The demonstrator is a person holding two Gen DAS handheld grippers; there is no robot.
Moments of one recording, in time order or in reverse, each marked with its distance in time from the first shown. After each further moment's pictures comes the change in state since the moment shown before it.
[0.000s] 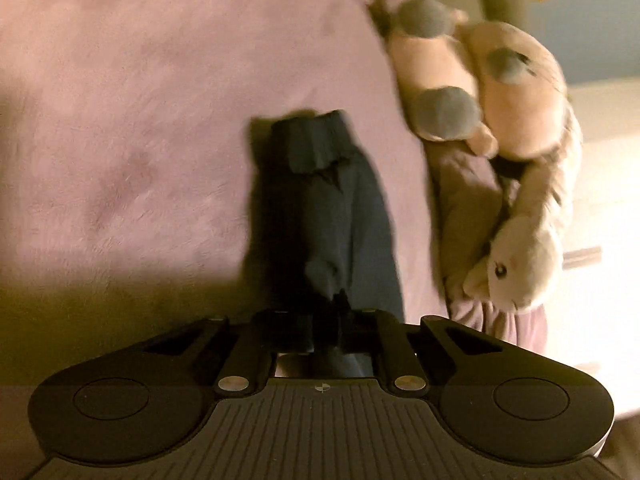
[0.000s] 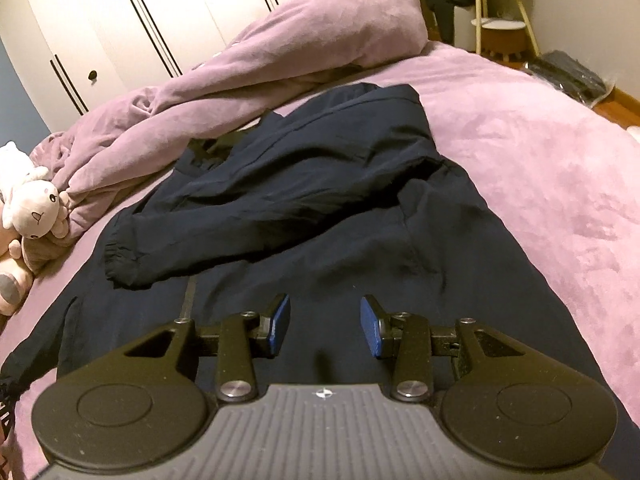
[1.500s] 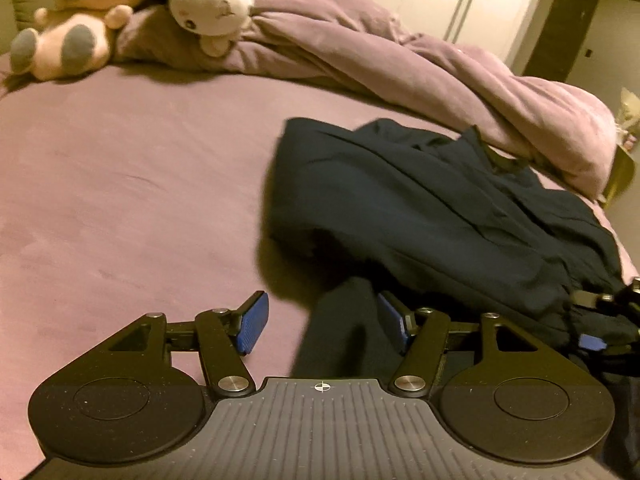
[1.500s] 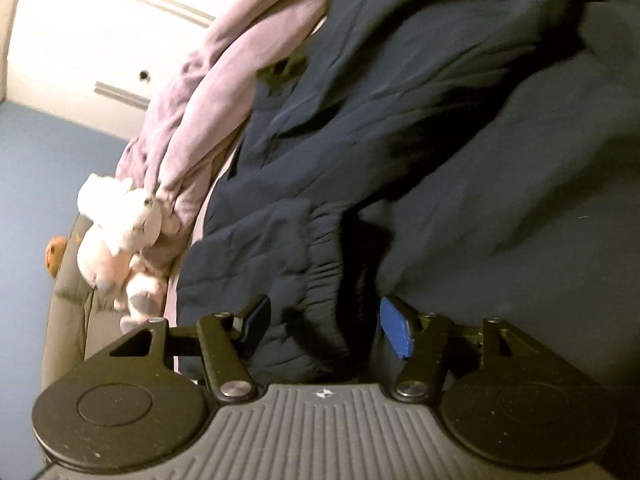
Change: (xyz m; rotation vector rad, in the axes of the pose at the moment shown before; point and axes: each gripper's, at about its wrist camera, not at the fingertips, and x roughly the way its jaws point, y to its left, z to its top) left arm -0.074 -0.122 -0.290 1.172 0.321 -0.024; right arm 0.112 0.033 0.013 0.301 0.335 0.462
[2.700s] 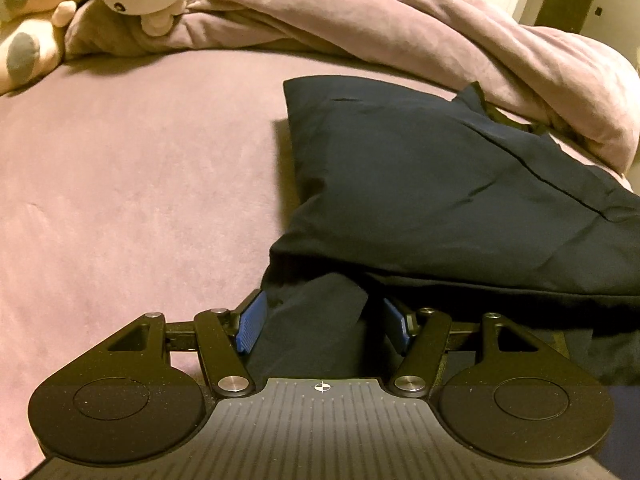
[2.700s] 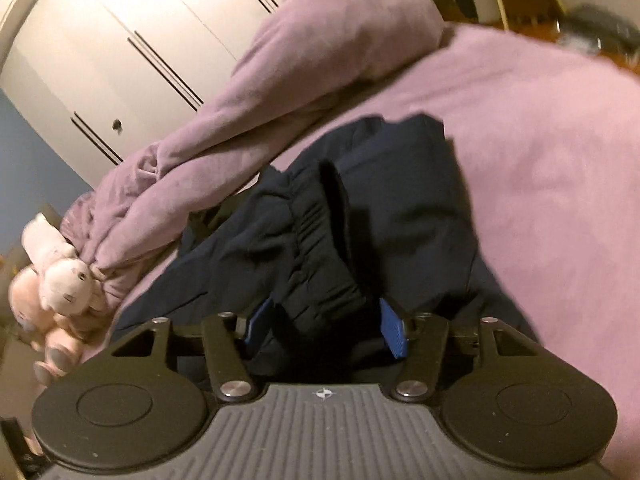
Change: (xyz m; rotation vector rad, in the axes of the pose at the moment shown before) left arm 0.093 -0.059 0.035 0.064 0.106 0.061; right arm -0.065 -0.035 0.092 -0.167 -0.322 -0.186
